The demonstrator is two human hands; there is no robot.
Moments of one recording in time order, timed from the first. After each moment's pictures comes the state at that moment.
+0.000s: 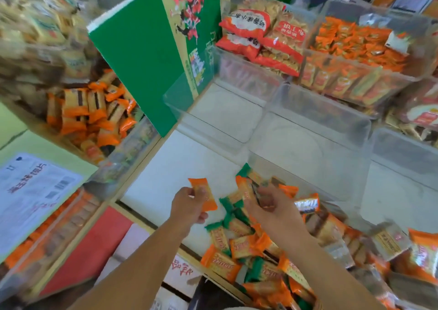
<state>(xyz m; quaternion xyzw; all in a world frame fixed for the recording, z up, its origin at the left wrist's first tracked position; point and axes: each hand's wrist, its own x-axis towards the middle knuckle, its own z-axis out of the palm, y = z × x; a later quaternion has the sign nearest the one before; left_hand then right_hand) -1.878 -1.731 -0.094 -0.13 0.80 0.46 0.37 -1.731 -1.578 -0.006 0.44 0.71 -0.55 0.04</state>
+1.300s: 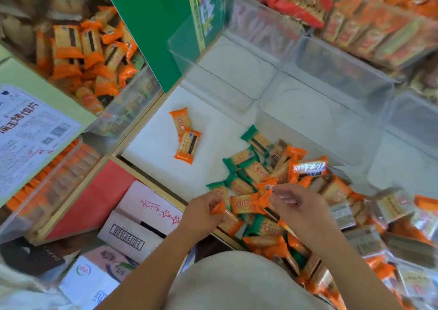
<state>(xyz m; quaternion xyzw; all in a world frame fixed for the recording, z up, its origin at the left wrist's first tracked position) -1.781 -1.794 -0.138 0.14 0.84 0.29 0.44 -1.657 -1.584 -0.030 0.37 0.79 -0.49 0.05</state>
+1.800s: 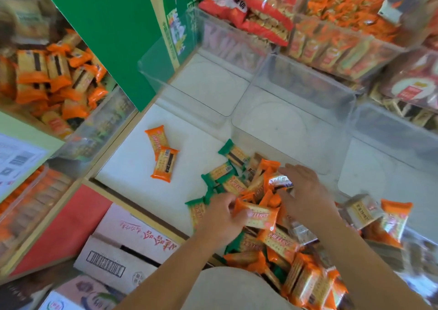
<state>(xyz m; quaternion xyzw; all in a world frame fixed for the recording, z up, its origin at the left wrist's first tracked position) -1.764 -1.696 -0.087 0.18 0.79 0.38 0.45 -1.667 -1.496 -0.042 0.33 0.92 -0.21 0.11</state>
